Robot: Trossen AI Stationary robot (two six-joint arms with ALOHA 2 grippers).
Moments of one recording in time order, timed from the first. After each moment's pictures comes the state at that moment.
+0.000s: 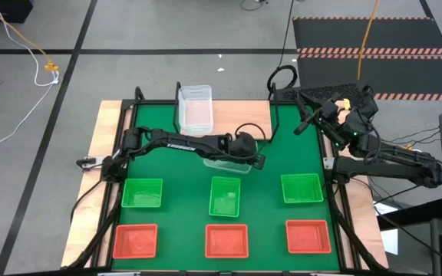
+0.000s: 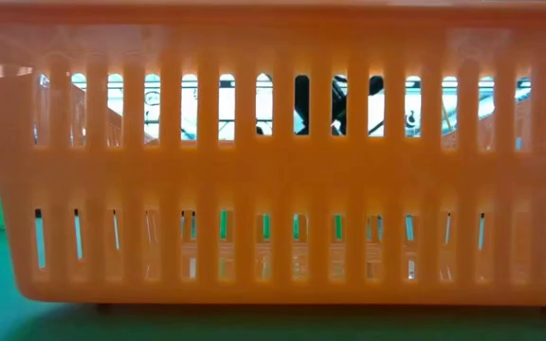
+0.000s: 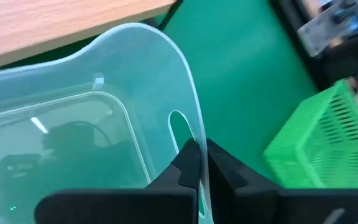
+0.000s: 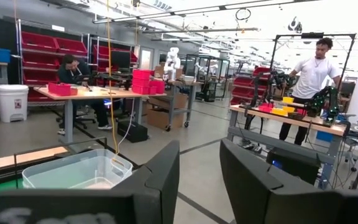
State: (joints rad) left arm 0.07 2.17 1.68 -0.27 -0.16 -0.93; right arm -0.32 0.56 0.54 0.19 0.49 -0.20
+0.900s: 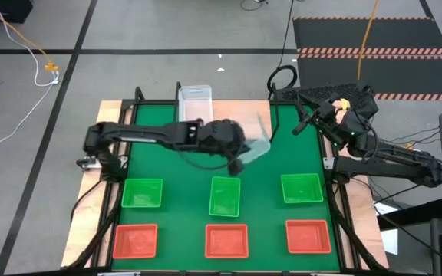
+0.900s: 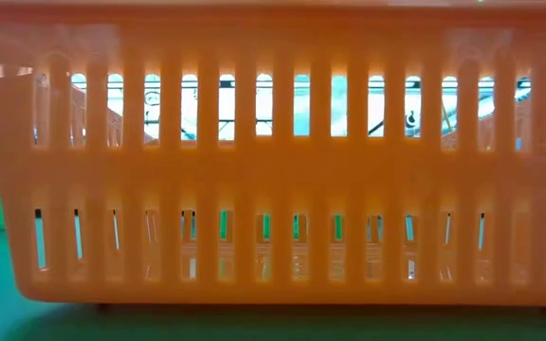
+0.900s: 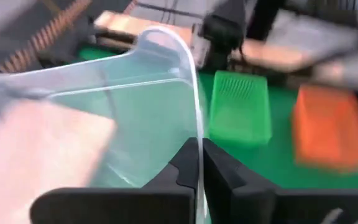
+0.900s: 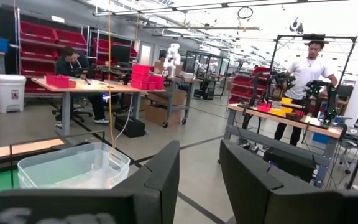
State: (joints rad) left arm -0.01 1.78 1.73 -0.51 -0.13 -0.13; right arm -0.32 0.58 0.54 0.20 0.49 -0.22
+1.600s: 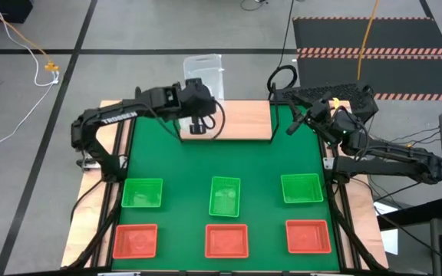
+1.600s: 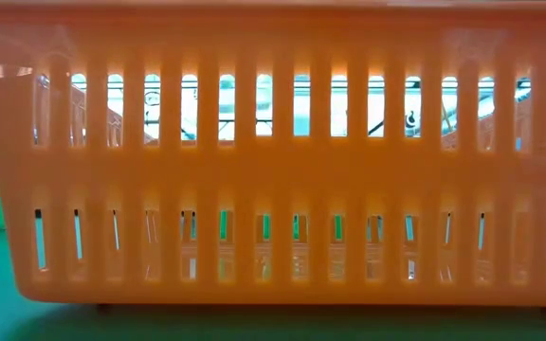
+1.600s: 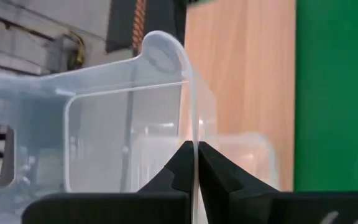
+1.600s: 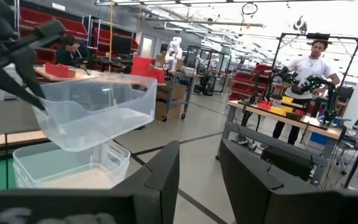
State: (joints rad) left arm 0.29 1.64 1.73 -0.95 -0.40 0.51; right arm -0.32 0.67 0.54 0.26 0.49 -0.25
